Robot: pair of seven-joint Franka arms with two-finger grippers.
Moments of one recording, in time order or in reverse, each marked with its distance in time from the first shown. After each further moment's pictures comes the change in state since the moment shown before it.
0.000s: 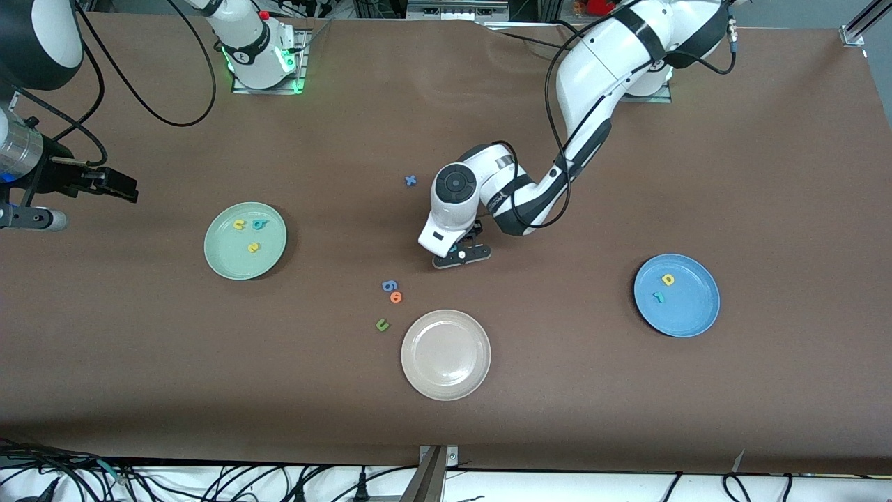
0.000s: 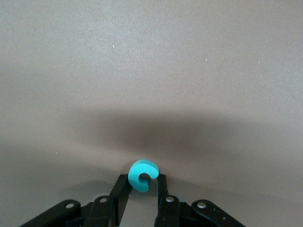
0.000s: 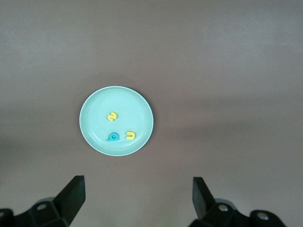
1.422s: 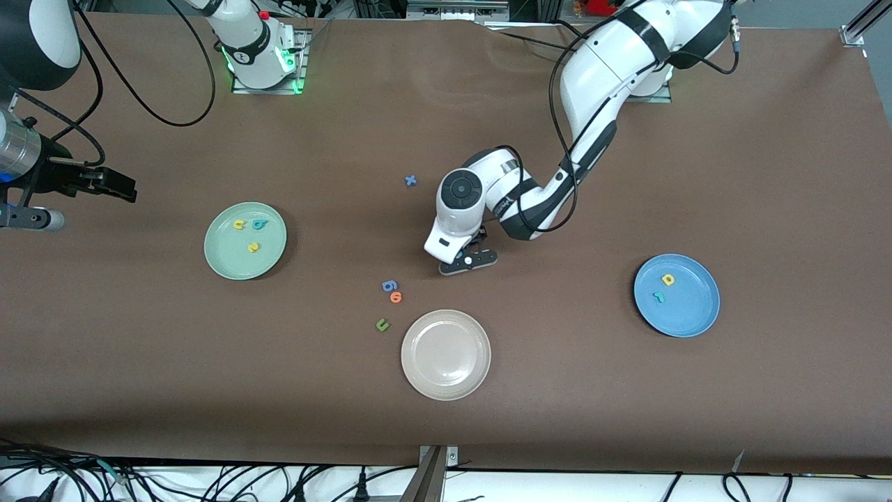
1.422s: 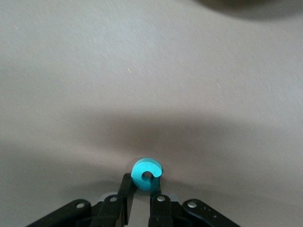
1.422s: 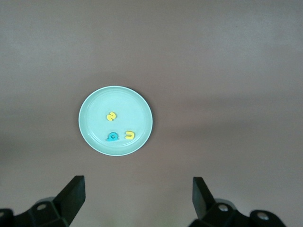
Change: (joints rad) left arm 0.019 -0.001 0.022 0.010 0.000 -0.003 -0.001; right arm -0.004 0.000 0.000 0.000 0.000 -0.001 0.000
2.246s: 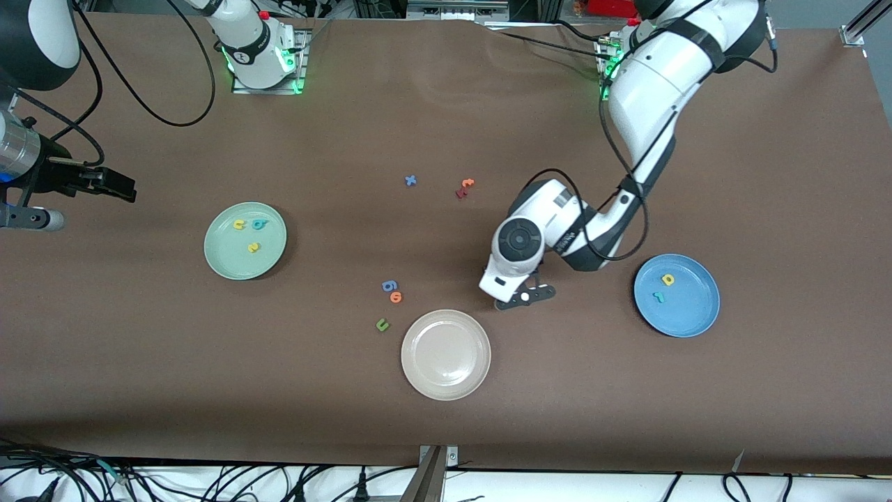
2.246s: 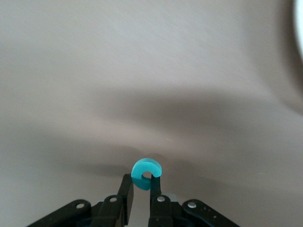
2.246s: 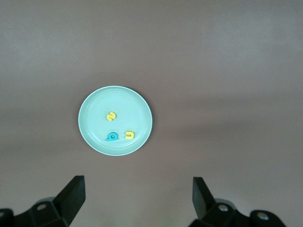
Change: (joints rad) left arm 0.199 -0.047 -0.004 0.048 -0.004 -0.270 0.274; right arm -0.002 0.000 0.000 0.000 0.000 -0.001 0.000
